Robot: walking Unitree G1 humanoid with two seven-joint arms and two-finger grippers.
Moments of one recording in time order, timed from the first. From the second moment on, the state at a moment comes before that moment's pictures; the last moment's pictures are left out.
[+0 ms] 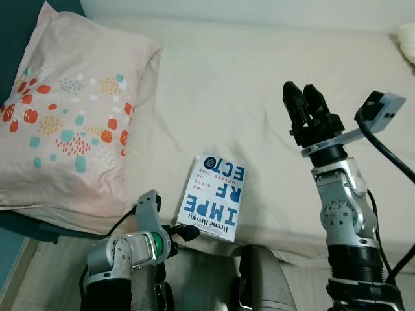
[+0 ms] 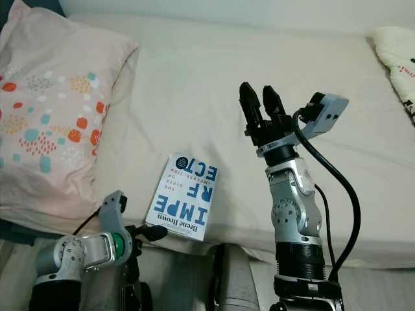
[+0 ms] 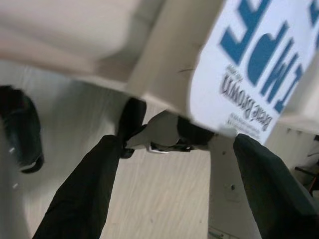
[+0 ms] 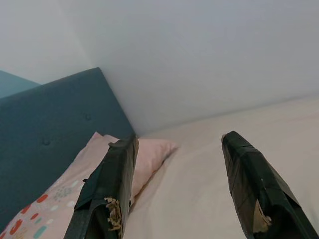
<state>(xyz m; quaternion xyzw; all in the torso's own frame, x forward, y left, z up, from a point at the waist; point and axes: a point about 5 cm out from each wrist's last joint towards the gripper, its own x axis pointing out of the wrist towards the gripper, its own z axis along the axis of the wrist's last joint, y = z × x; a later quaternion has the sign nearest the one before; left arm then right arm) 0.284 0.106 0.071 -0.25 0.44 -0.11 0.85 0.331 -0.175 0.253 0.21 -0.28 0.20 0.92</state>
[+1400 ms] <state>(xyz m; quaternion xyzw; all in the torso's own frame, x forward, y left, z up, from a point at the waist) 0.304 0.090 0.034 -0.43 0.38 -0.06 0.81 0.331 -0.176 0.255 0.21 -0.26 0.20 0.92</state>
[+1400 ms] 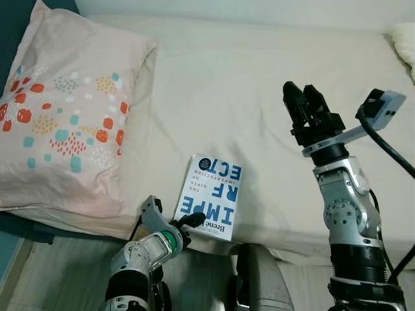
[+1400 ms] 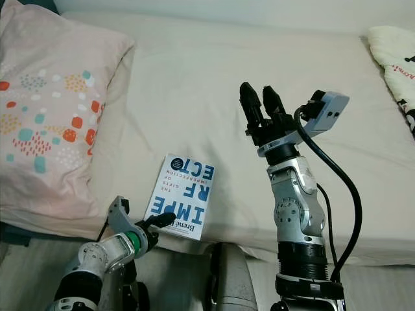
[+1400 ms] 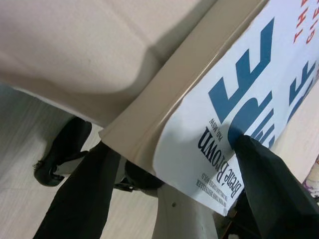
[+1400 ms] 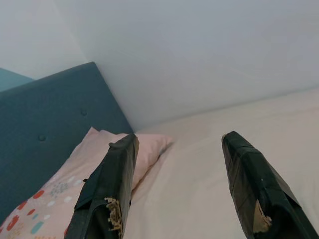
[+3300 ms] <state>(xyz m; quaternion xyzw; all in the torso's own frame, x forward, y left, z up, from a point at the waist) 0.401 0.081 0.168 0.31 0.11 -0.19 0.92 0.330 -0.180 0.257 0.20 -0.26 0.19 0.92</state>
